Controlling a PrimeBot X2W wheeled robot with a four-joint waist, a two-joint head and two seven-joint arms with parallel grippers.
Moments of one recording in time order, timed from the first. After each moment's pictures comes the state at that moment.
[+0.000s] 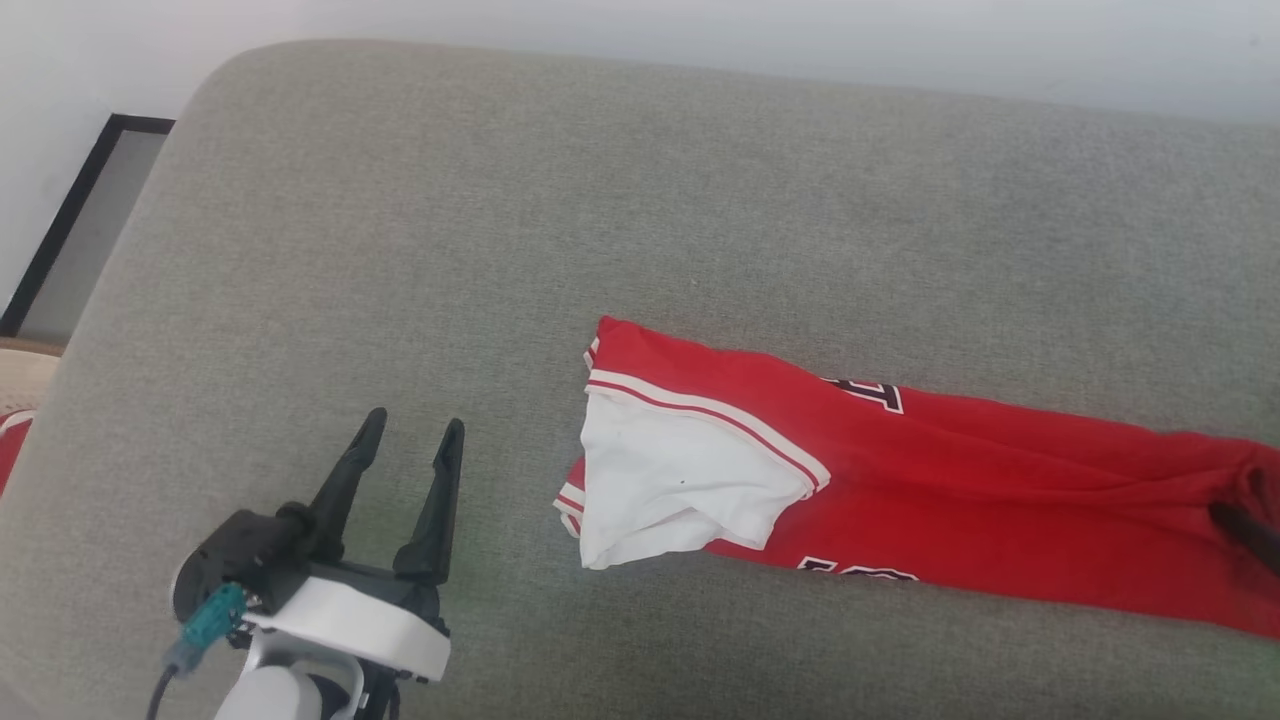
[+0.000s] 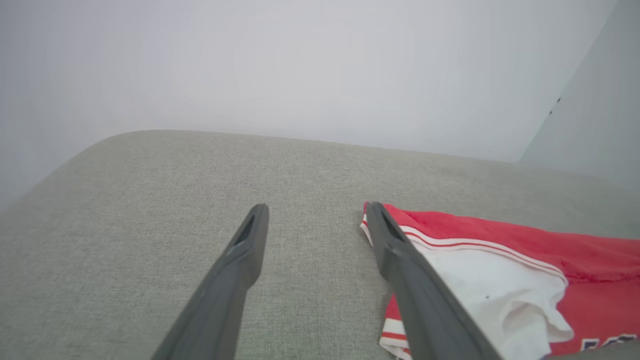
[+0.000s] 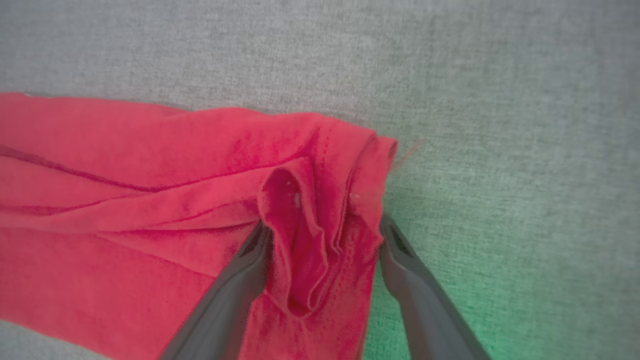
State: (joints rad) left arm -0.12 0.22 -0.16 0.14 -0.39 -0.11 -0.26; right arm -0.38 -0.88 0.62 0.54 1.25 0.13 0.29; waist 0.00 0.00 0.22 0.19
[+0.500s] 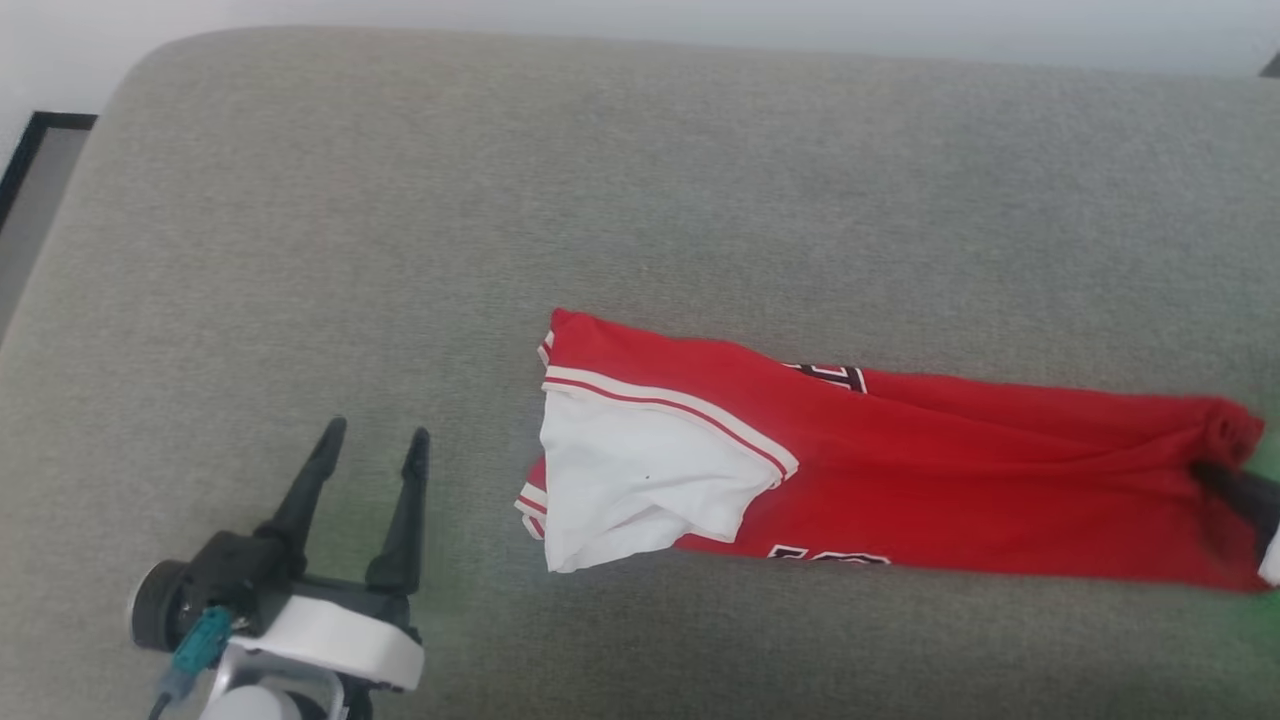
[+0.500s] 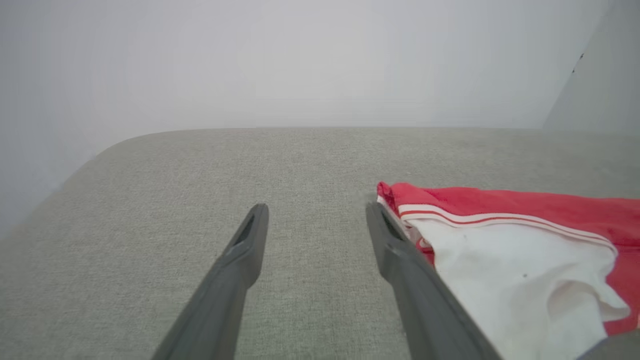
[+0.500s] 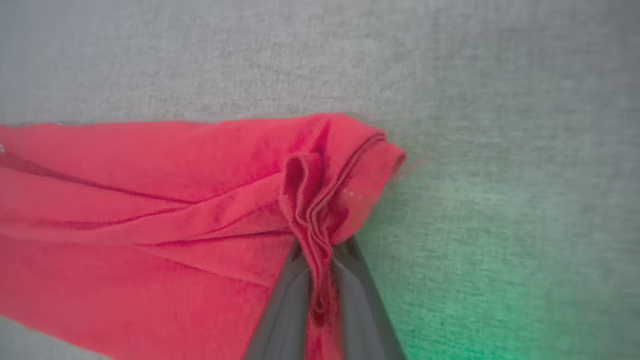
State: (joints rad) left arm -0.07 0.15 -0.02 0.12 -0.20 -0.13 -0.26; right arm -0.42 -0.81 0.54 0.57 1.21 0.14 0.28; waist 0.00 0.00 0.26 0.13
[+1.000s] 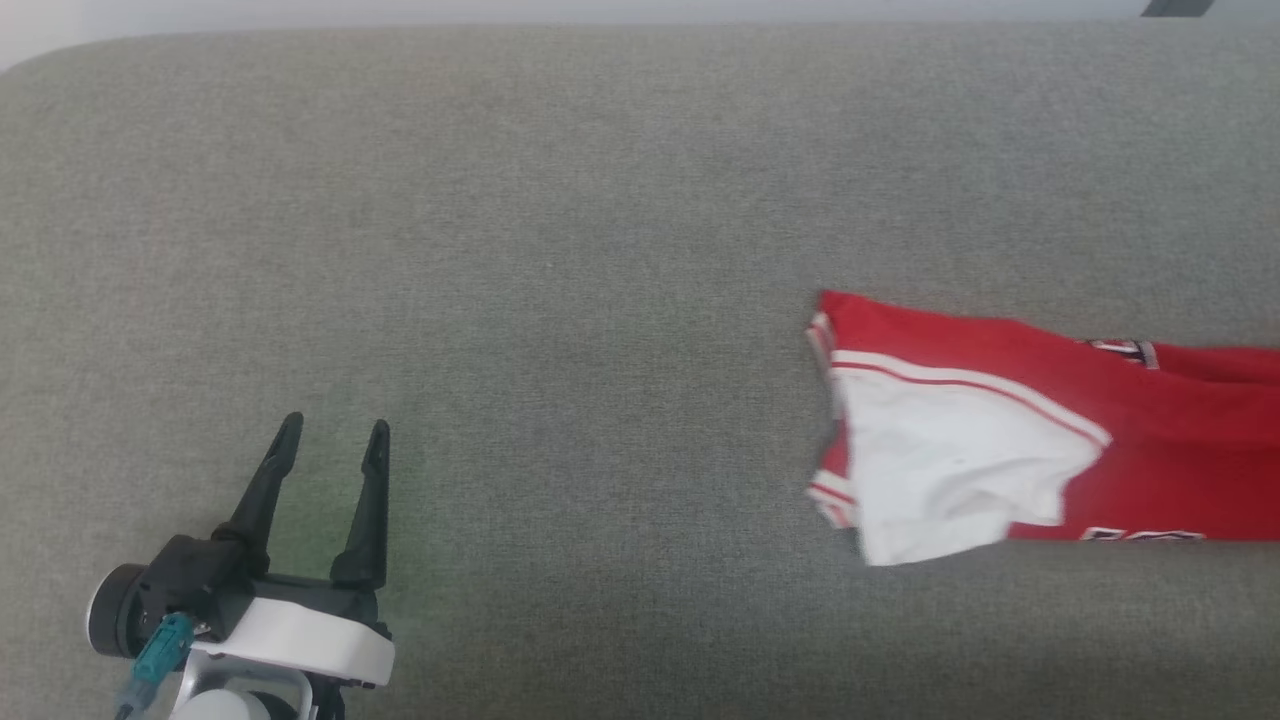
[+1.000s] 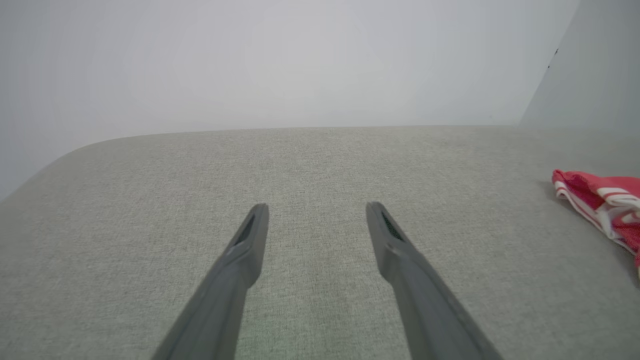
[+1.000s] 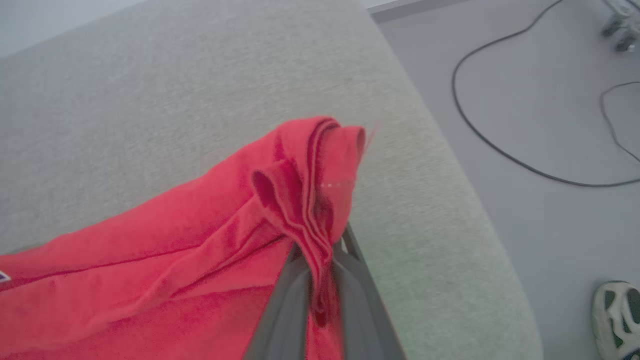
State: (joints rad) left arm -0.05 0.15 0.04 0.07 -0.19 -0.13 -0.26; right arm -0.46 -0.96 0.34 0.80 1.21 0.13 0.17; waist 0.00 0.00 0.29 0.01
